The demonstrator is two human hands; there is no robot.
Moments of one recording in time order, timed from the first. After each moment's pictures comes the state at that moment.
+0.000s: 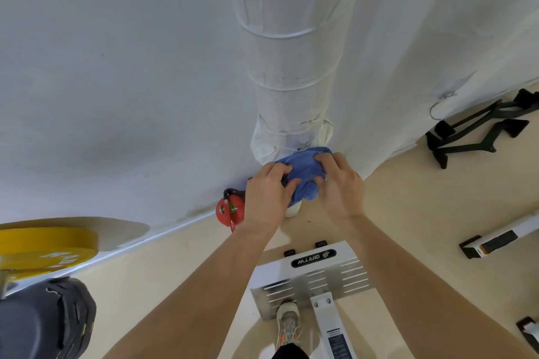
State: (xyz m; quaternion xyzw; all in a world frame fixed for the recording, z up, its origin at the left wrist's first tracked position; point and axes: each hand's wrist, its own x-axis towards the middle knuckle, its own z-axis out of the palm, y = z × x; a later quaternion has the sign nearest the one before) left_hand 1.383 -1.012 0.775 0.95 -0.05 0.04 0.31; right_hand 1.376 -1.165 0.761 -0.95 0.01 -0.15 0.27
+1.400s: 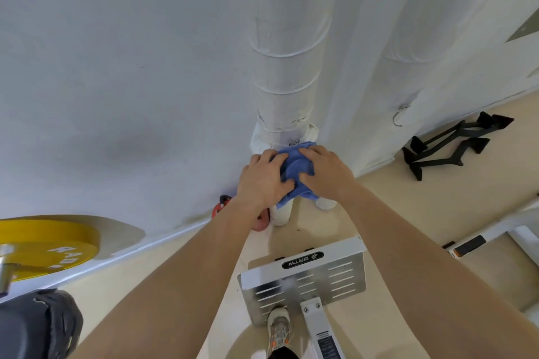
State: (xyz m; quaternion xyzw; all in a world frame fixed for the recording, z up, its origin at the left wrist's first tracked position) left_hand 1.368 -0.999 0.839 0.97 -0.14 -0.10 0.18; right_hand 1.364 -1.176 0.839 -0.97 -0.02 0.13 0.22
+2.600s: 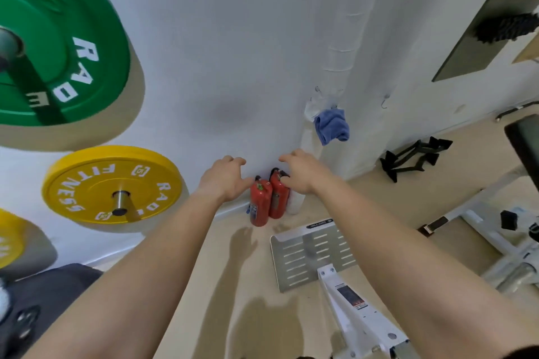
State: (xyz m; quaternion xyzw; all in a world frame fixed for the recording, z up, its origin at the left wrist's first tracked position) left_hand 1.046 -0.634 0.967 0.97 -0.10 -0.11 0.16; right_hand 1.032 -0.842 0.988 -0.99 -0.05 0.13 0.09
